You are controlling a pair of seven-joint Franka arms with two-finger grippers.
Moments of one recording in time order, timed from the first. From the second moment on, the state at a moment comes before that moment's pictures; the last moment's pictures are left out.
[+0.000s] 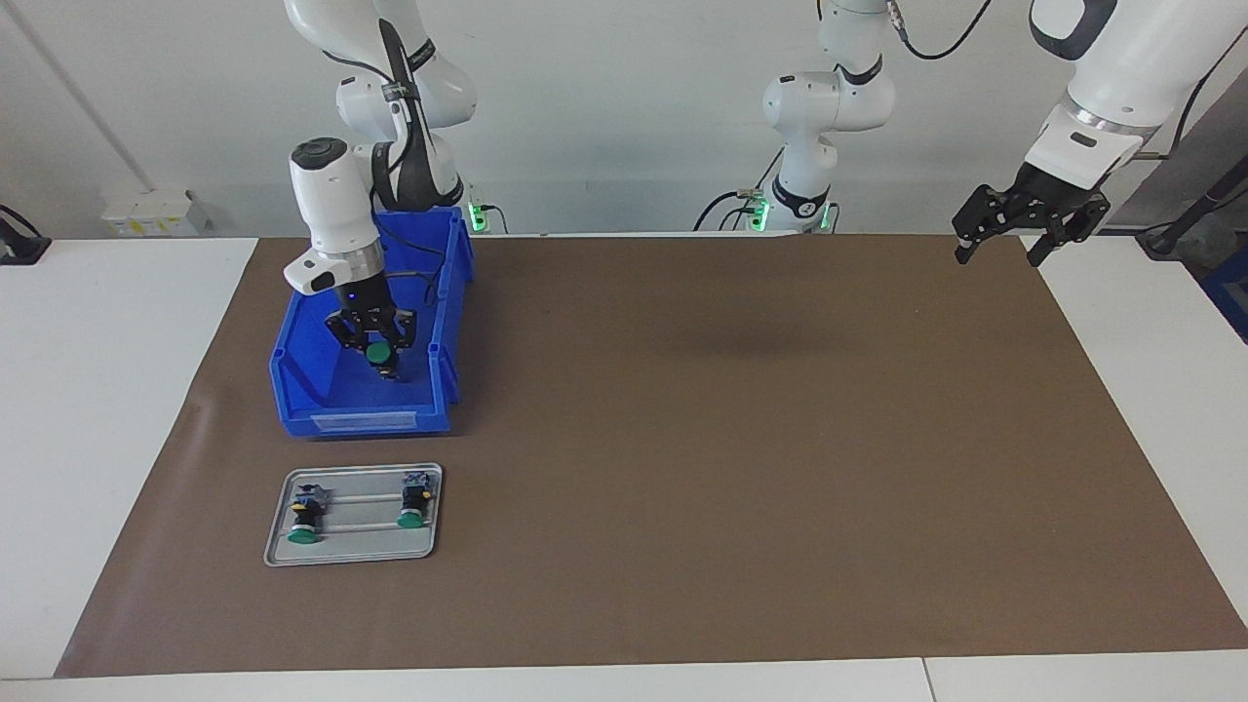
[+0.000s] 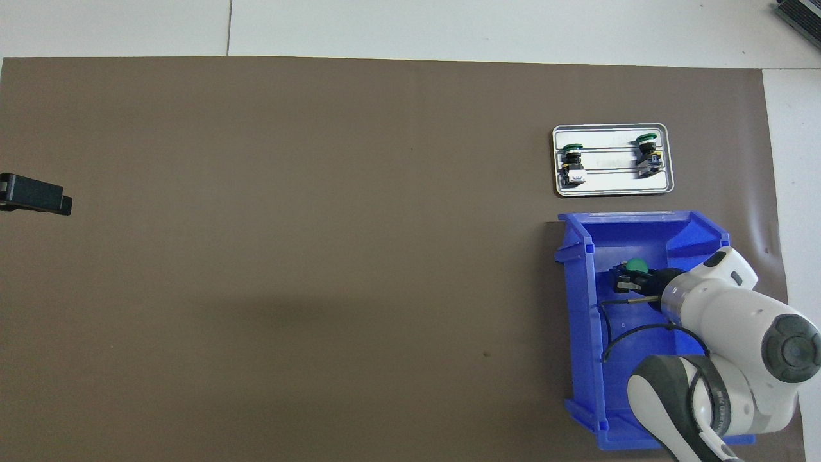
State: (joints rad) left arm -0.07 -0.03 0.07 -1.57 -0.03 1.58 0.12; right arm 0.15 -0.19 -0.16 -2.64 -0.06 2.76 0.06
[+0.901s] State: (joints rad) left arm -0.07 -0.03 0.07 -1.57 -0.03 1.58 0.12; right arm 0.14 -0.18 -0.16 -2.57 -0.06 2.69 0.06
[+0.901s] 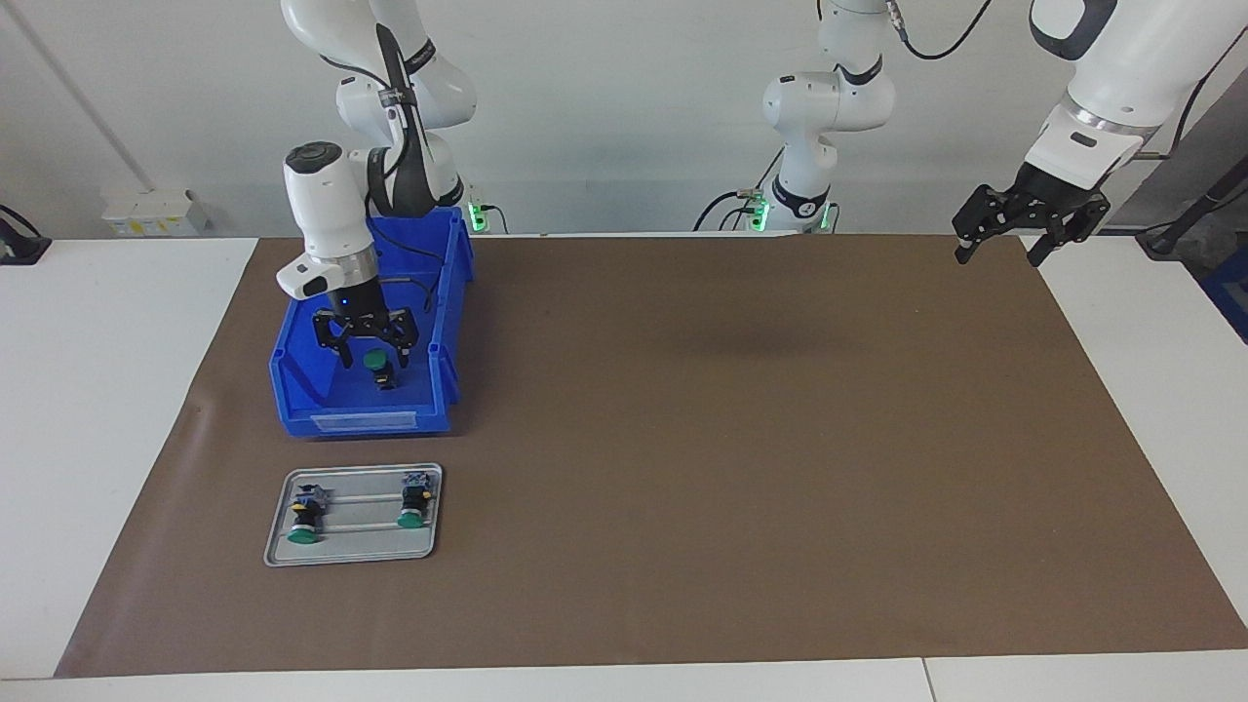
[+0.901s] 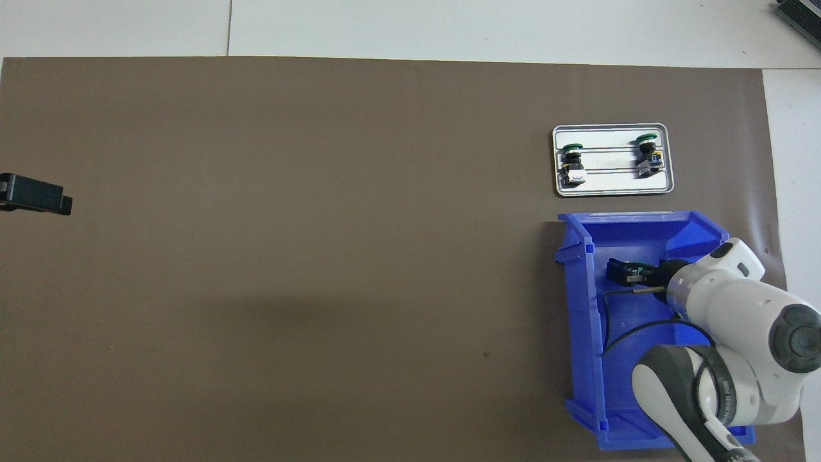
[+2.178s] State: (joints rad) left arm -0.07 -0.03 0.07 -1.57 -0.03 1.58 0.12; right arm 0.00 -0.01 -0.08 -1.68 0.00 1.69 0.09
